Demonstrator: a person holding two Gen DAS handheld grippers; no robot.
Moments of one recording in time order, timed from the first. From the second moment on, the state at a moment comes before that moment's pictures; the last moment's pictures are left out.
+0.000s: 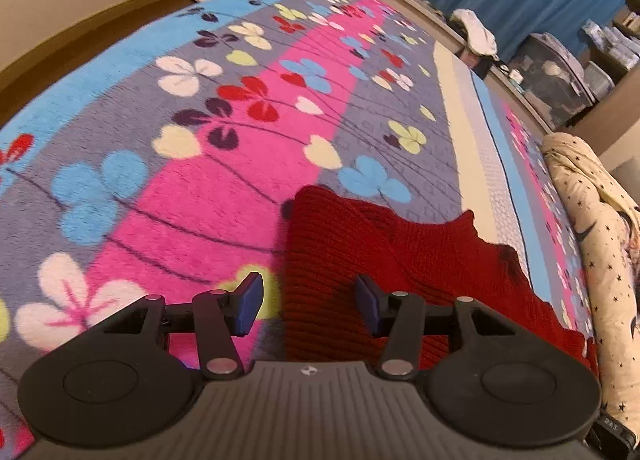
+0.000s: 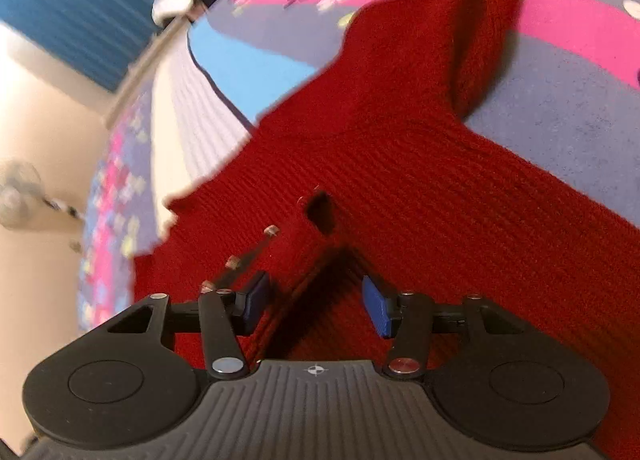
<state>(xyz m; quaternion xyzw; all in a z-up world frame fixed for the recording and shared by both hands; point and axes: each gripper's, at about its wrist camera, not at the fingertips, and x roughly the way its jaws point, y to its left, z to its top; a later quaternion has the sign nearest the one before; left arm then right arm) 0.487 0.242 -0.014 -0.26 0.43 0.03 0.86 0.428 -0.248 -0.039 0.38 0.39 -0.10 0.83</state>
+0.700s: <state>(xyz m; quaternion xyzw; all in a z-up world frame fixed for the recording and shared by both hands) 0.458 0.158 0.033 -0.05 0.34 -0.02 0.94 0.481 -0.276 -0.015 0.25 0.35 -0.10 0.90</state>
